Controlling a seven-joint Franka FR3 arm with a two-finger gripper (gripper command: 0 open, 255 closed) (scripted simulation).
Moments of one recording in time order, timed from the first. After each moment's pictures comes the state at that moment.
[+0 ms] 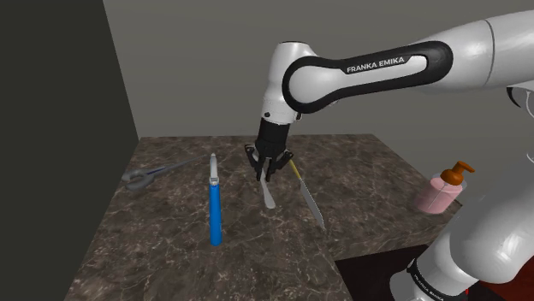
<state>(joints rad) 0.04 -0.05 0.43 -2.04 0.28 1.97 0.91</state>
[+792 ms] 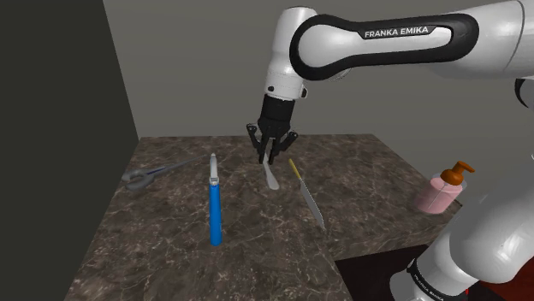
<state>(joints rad) 0.03 -0.08 0.42 -1.91 0.28 1.82 0.94</state>
